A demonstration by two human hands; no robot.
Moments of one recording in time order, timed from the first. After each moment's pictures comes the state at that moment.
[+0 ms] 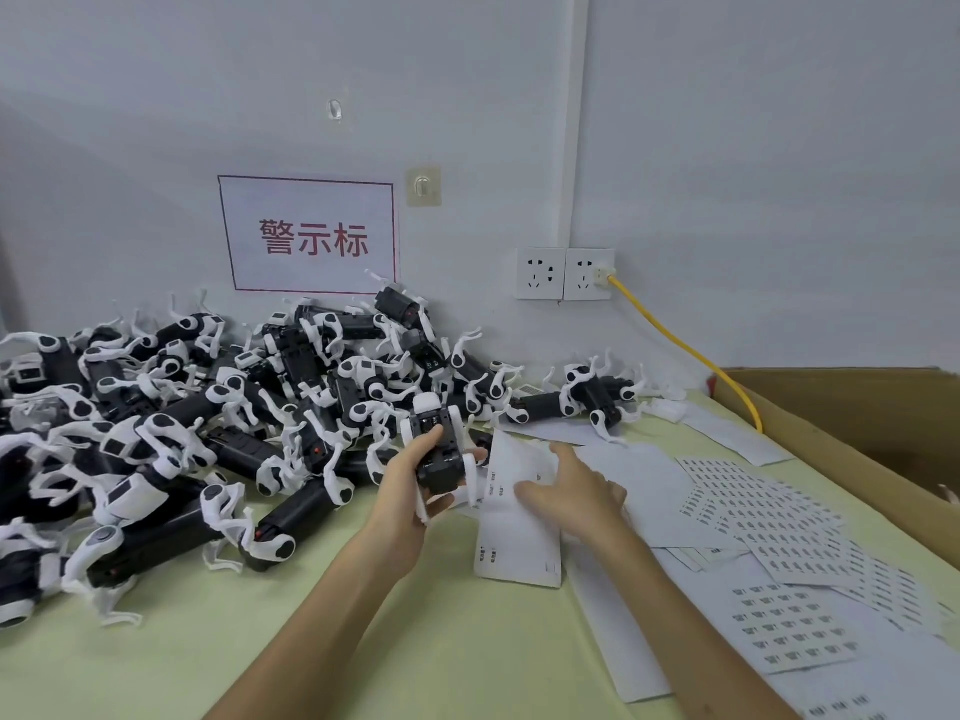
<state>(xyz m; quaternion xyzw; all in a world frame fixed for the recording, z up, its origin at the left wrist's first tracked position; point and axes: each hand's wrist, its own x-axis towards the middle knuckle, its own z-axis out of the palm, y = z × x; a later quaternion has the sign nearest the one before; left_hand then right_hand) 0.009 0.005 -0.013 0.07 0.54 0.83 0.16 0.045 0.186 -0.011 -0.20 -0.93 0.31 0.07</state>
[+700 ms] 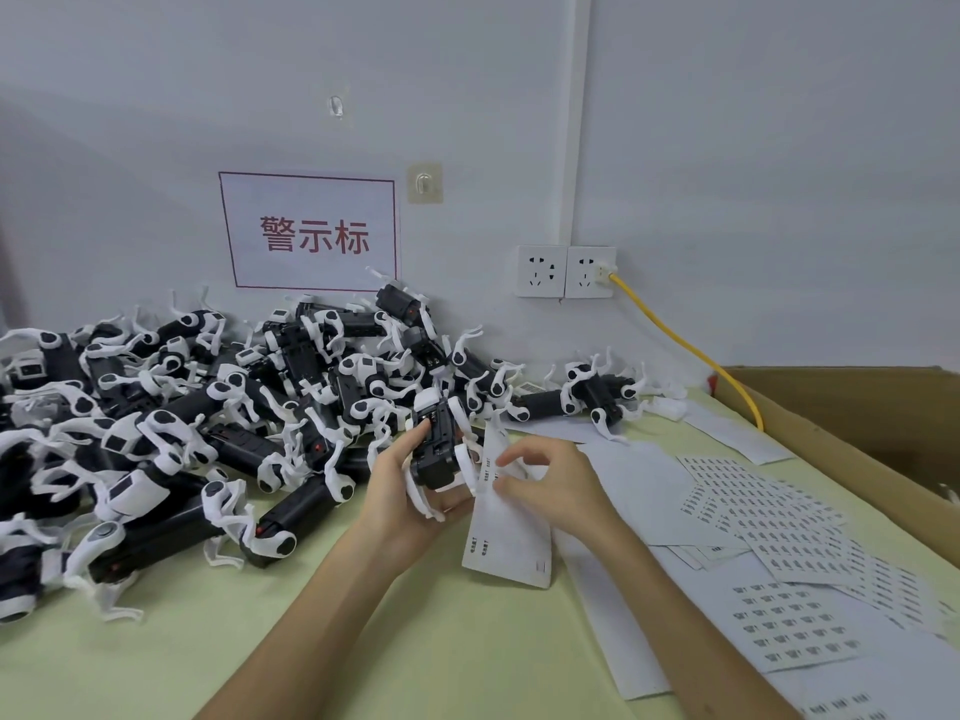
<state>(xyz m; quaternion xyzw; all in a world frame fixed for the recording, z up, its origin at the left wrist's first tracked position) 0.008 -0.002 -0.012 0.07 0.44 0.87 0.23 0.050 0.178 -0.009 -0.03 -0.87 0.45 0.17</state>
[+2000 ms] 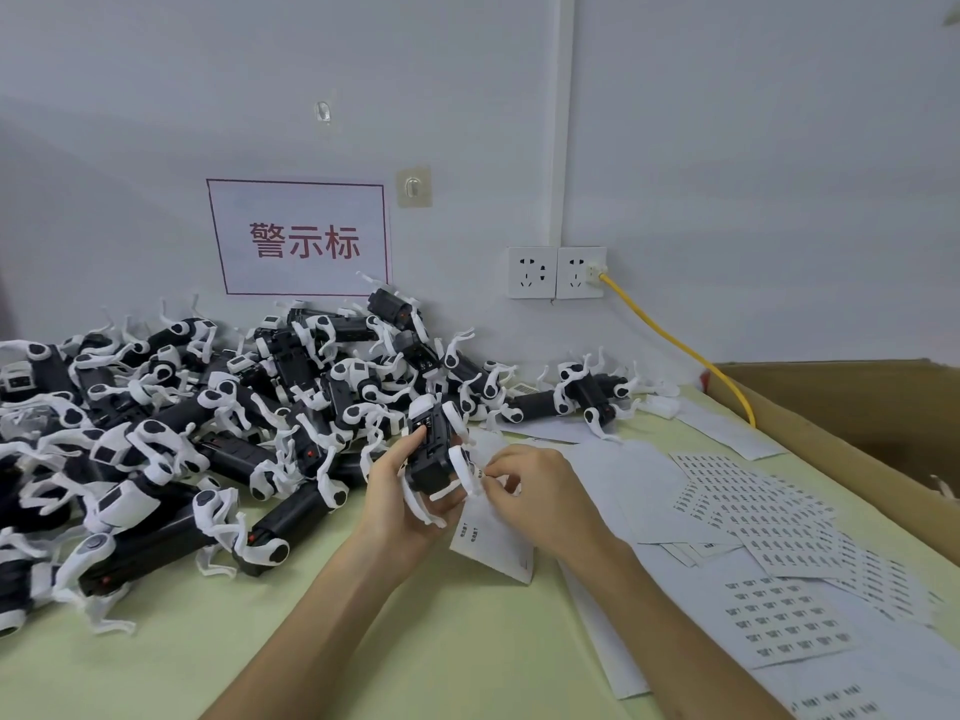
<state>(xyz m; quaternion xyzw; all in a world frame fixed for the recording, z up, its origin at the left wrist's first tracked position) 0.018 0.005 -0.009 0.07 0.42 0.88 0.20 0.039 0.175 -0.027 0.08 -0.92 0.27 0.27</state>
